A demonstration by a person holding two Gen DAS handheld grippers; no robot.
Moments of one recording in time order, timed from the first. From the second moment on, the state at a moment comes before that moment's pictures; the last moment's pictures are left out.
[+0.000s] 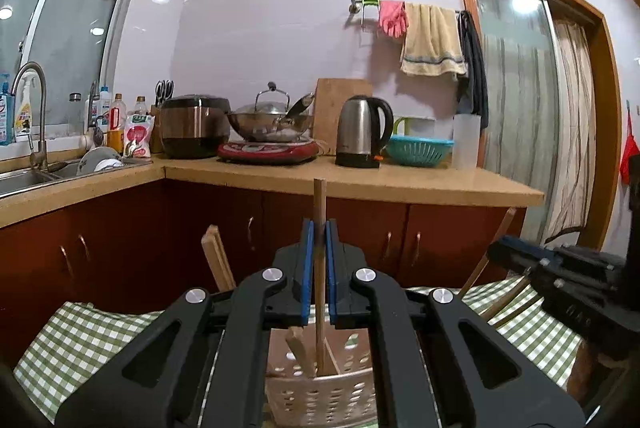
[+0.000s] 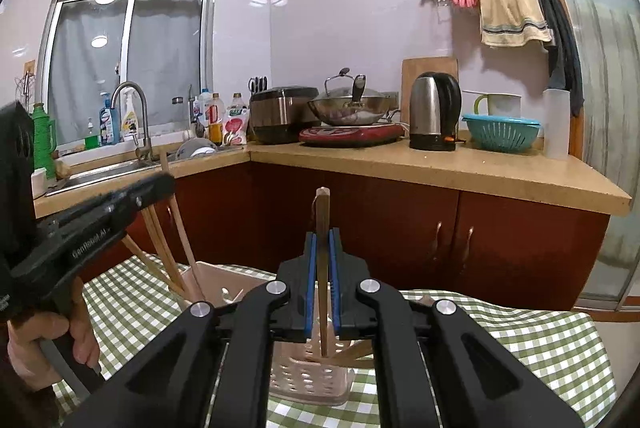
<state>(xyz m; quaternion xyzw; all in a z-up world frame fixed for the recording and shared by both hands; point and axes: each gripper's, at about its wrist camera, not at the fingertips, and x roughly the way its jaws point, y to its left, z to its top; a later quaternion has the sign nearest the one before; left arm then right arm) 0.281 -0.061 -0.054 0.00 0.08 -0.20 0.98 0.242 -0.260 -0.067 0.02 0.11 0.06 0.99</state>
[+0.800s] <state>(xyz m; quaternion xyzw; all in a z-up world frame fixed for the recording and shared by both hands) 0.281 -0.063 -0.065 0.02 0.09 -0.19 0.98 0.240 -0.263 -0.068 0.04 0.11 0.06 0.99</state>
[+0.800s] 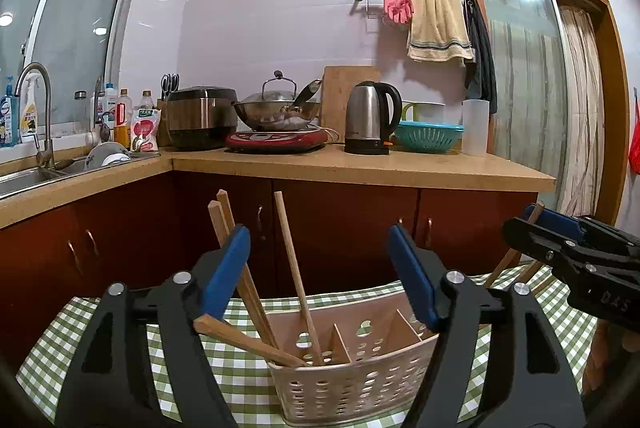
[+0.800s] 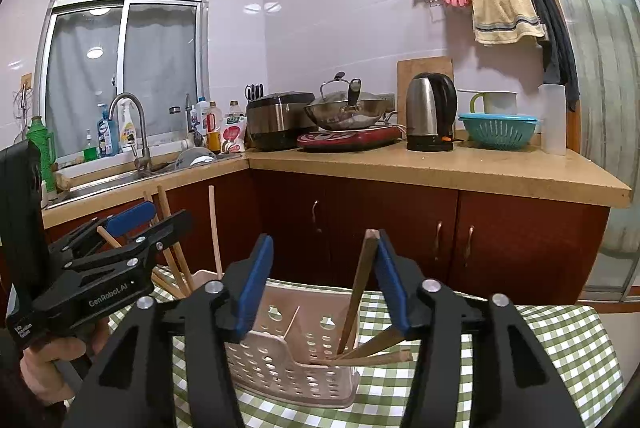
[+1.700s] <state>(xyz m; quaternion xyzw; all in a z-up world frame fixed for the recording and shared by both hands) 0.251 -0.058 -0.019 0.02 0.03 -0.12 0.99 0.211 -0.265 -0.031 0.05 0.05 0.02 1.00</state>
